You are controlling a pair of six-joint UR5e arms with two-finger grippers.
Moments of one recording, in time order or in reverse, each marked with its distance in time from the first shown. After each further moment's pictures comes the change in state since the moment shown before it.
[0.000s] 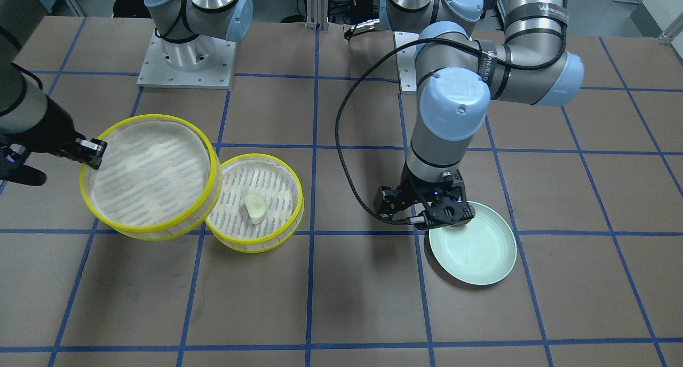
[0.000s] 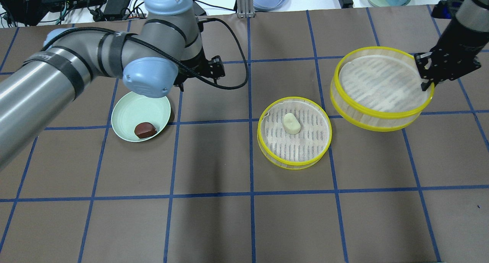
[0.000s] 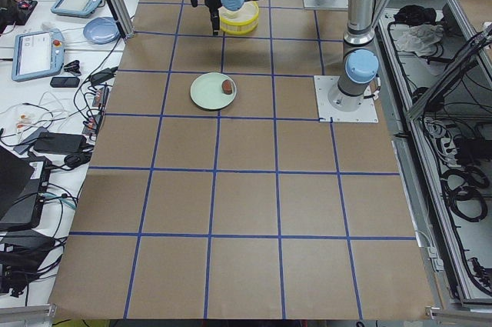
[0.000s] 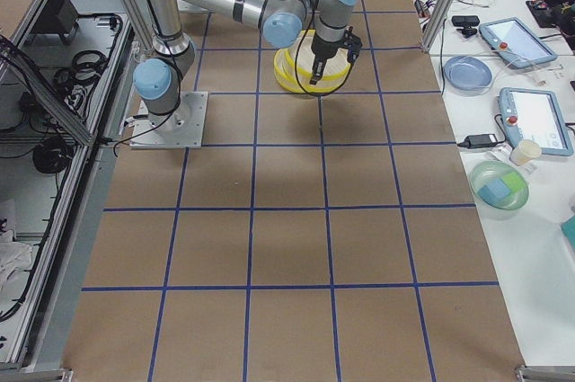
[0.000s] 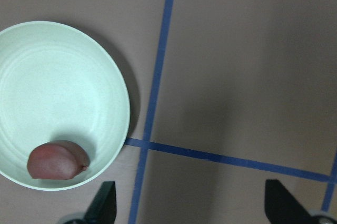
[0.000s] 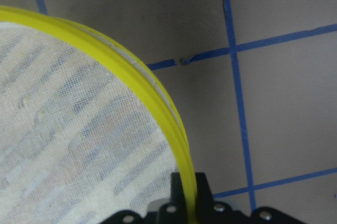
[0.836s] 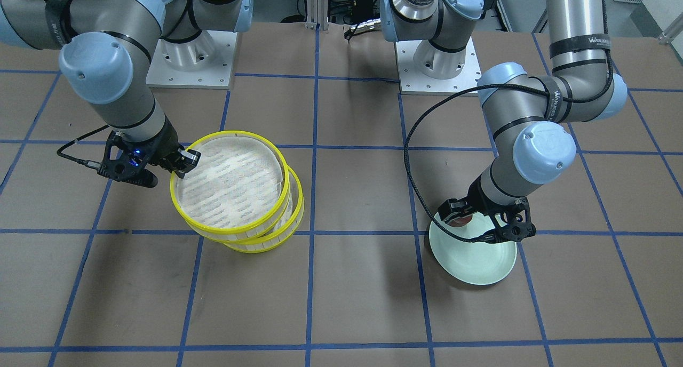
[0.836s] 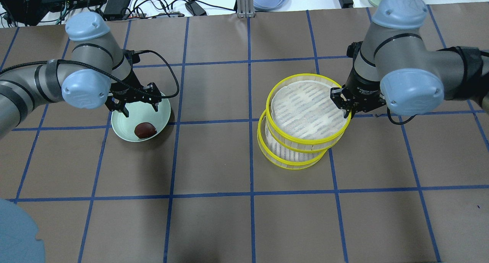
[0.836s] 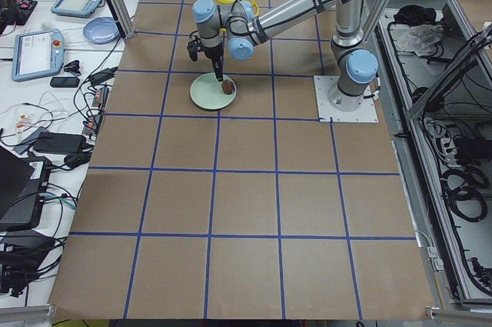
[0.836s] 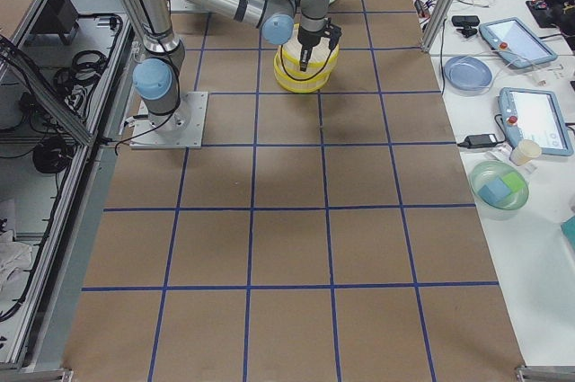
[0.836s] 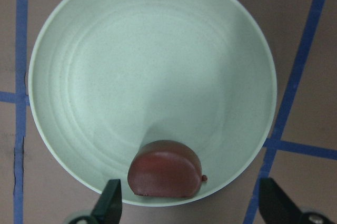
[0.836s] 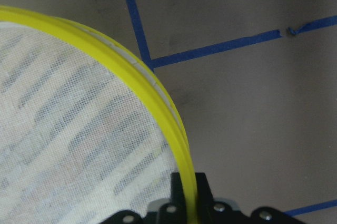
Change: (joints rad) left arm 0.225 -0.028 -0.148 0.030 -0.020 0.221; right arm 0.181 -0.024 0.218 -0.254 0.050 0.176
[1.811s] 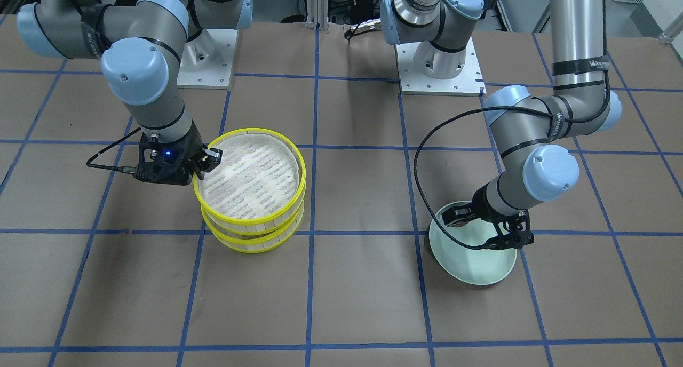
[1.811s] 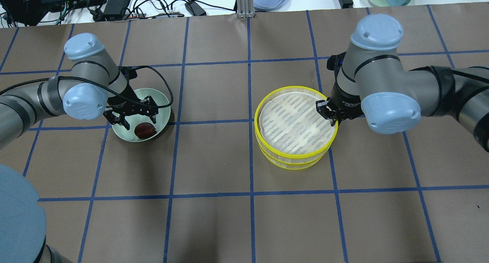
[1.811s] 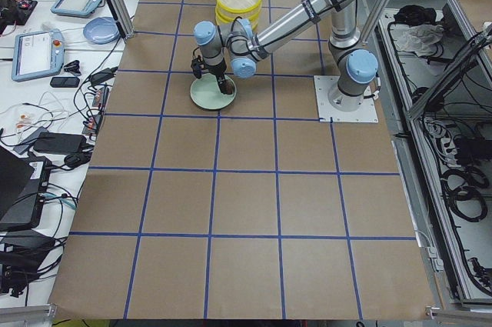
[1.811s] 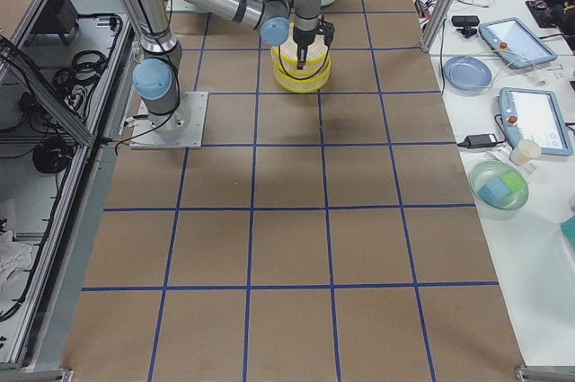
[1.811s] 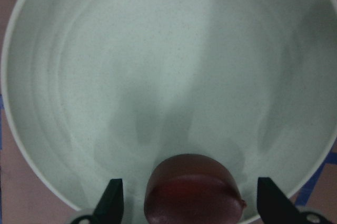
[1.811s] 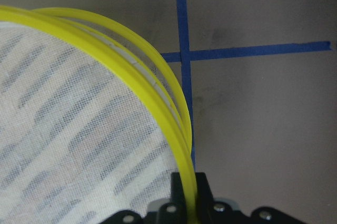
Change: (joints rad) left arm 0.058 -0.057 -0.039 0.044 -0.046 0.047; right arm 0.050 0.016 0.059 -0.108 -0.010 -0.096
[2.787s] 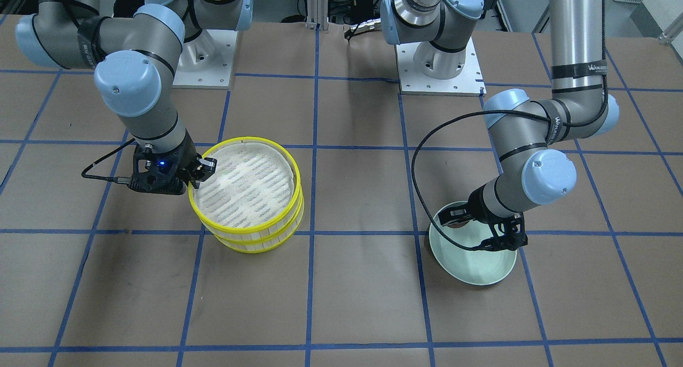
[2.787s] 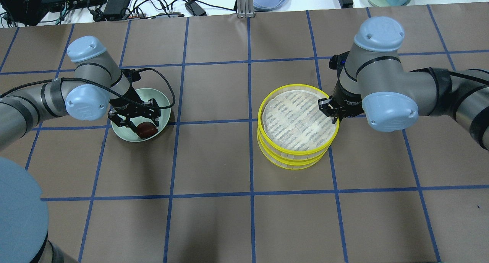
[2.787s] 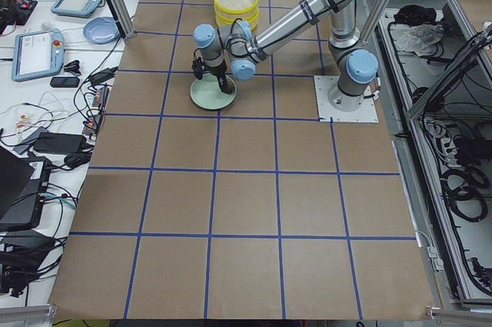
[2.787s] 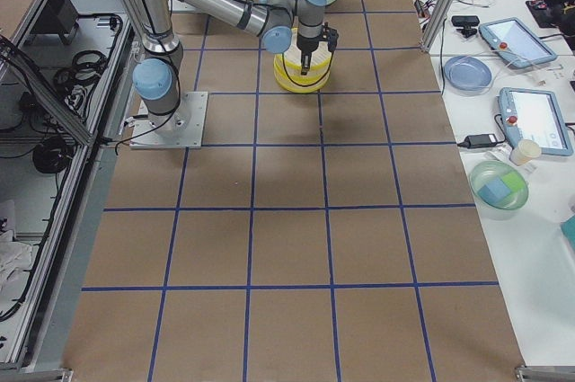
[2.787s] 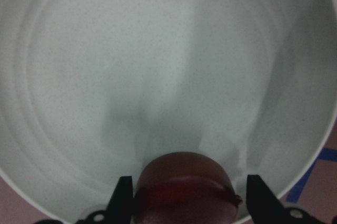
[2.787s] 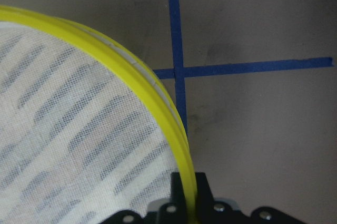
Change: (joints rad) left arm 0.000 -0.016 -0.004 -0.008 -0.036 0.015; right arm -0.024 0.036 0.004 -0.051 0.010 -0.025
